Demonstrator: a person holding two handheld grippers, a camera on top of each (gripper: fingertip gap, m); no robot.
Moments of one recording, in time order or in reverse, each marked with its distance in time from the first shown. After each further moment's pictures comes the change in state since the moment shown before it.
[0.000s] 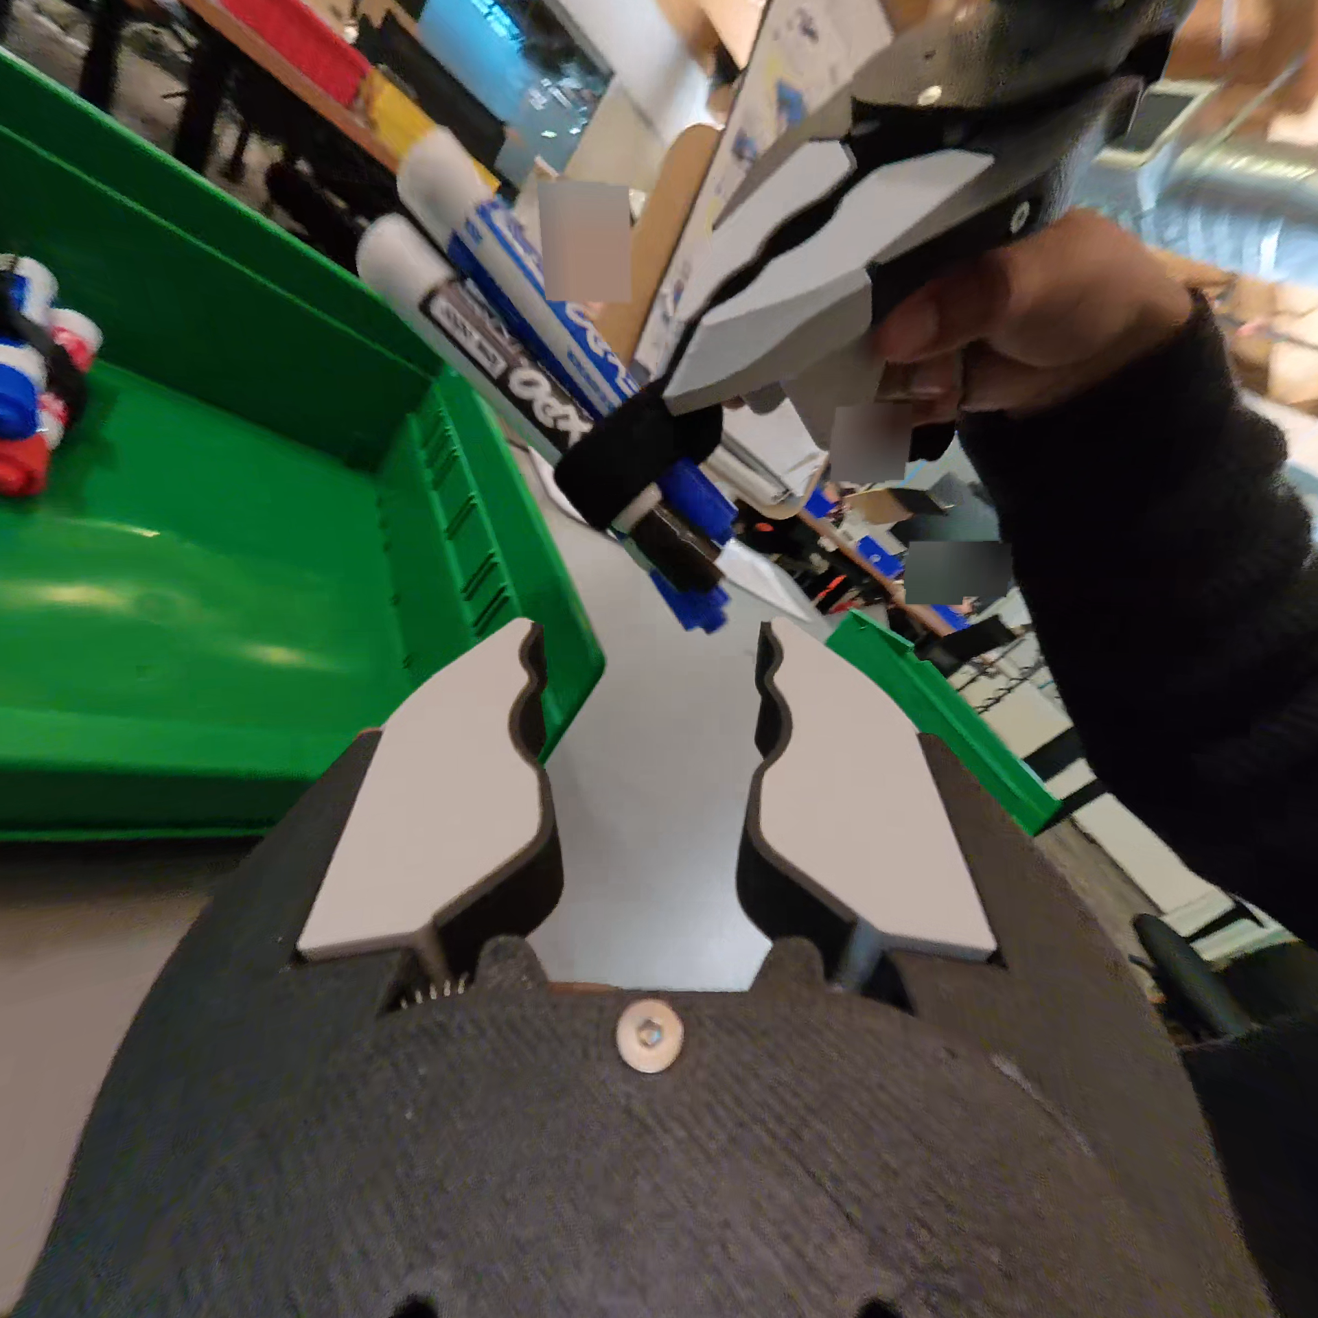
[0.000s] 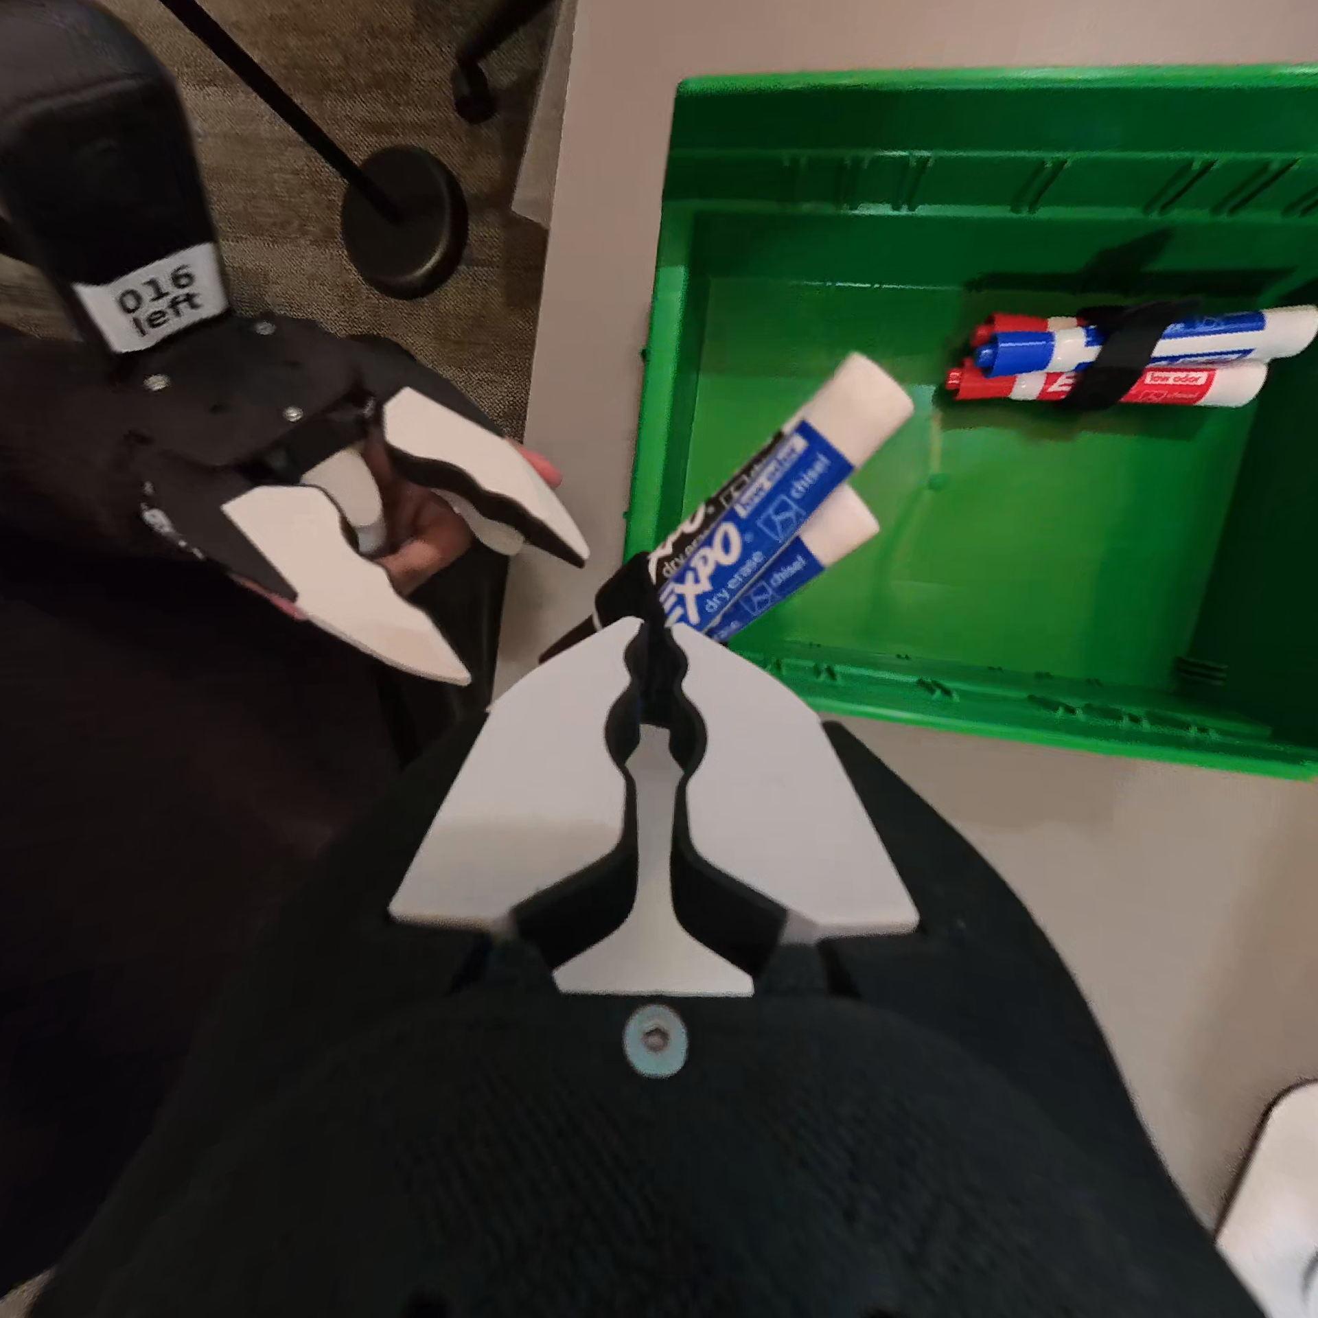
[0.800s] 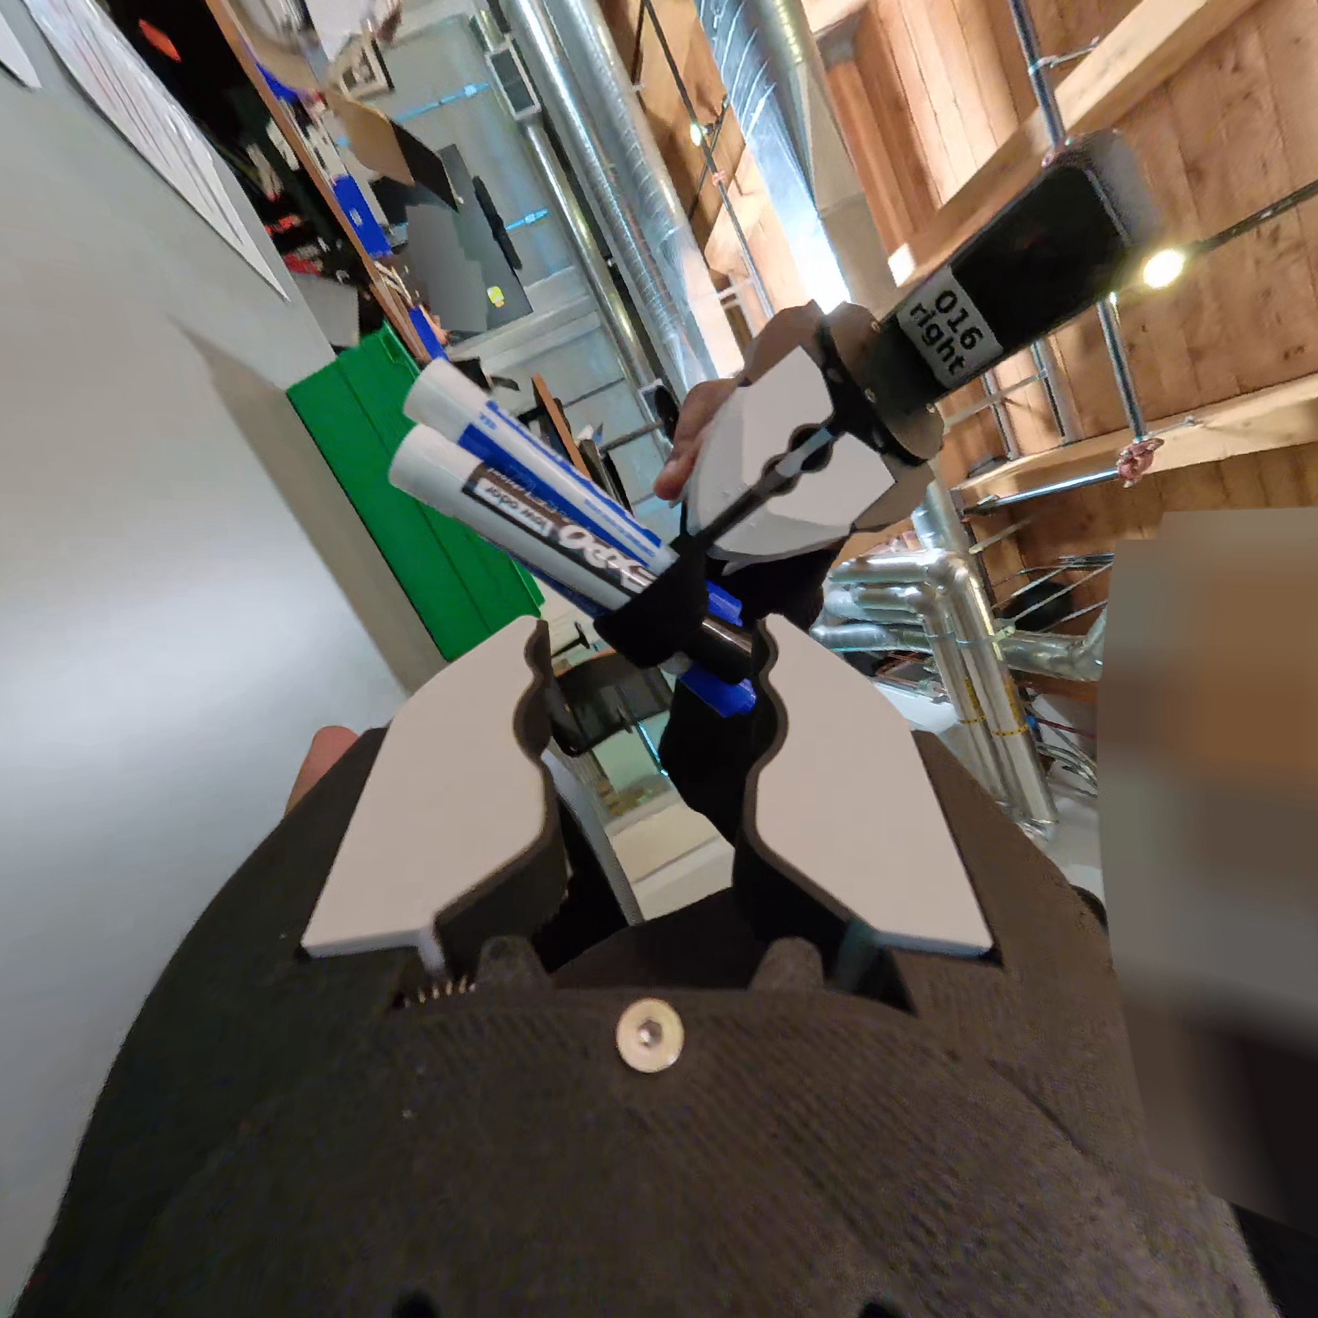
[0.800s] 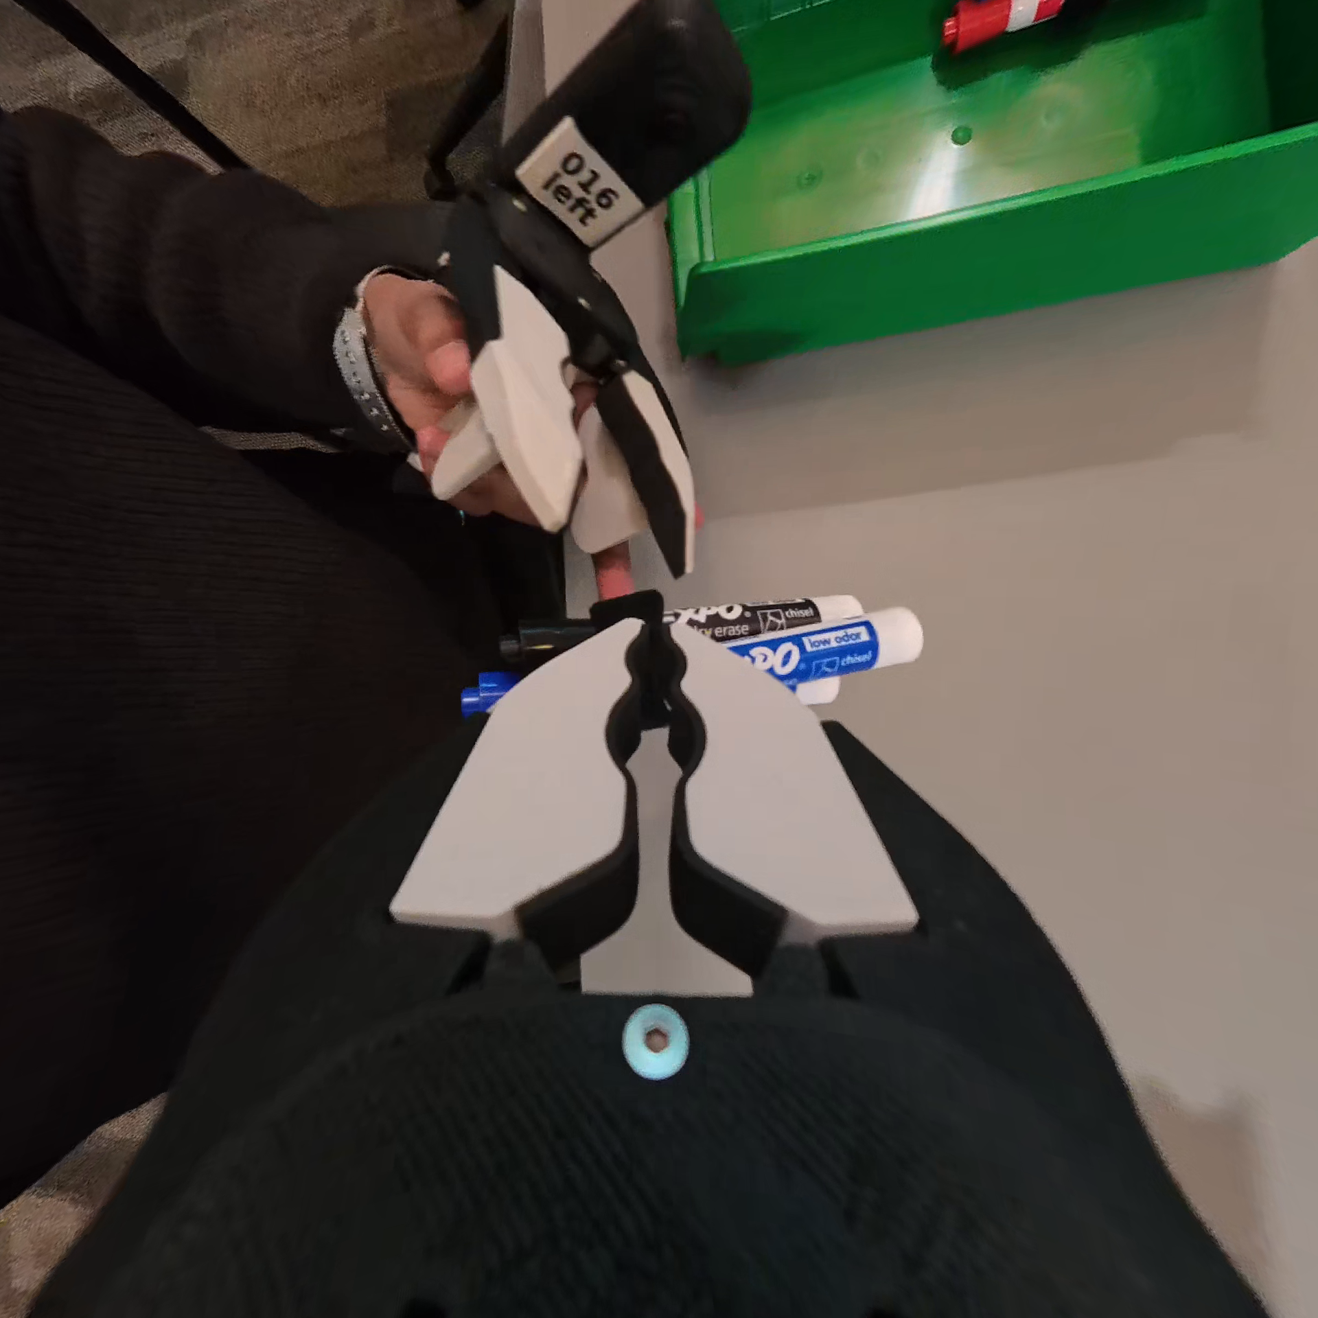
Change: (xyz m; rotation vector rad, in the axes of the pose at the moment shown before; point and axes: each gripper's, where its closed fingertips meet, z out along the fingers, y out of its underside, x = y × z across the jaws) left arm 0.106 0.066 0.065 -0.455 0.688 -0.650; right arm -0.059 0.148 -0.067 0.151 0.072 0.193
